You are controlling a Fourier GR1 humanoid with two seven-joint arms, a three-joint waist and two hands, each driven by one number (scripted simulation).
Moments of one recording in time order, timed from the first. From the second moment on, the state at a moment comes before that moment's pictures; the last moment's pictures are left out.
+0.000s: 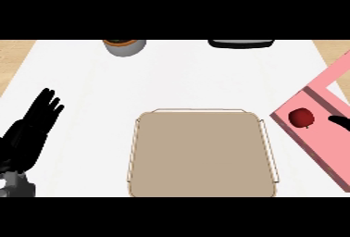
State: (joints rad) left arm -0.05 0.20 0.23 -1.65 0.20 -0.11 0.29; right arm -0.30 -0.25 -0.68 -1.52 0.55 0.18 0.04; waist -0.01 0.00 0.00
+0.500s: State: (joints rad) left arm -0.02 0.21 0.24 -1.69 0.21 -0.13 0.31; right arm -0.24 -0.45 -0.93 -1.41 0.23 0.33 0.02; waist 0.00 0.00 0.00
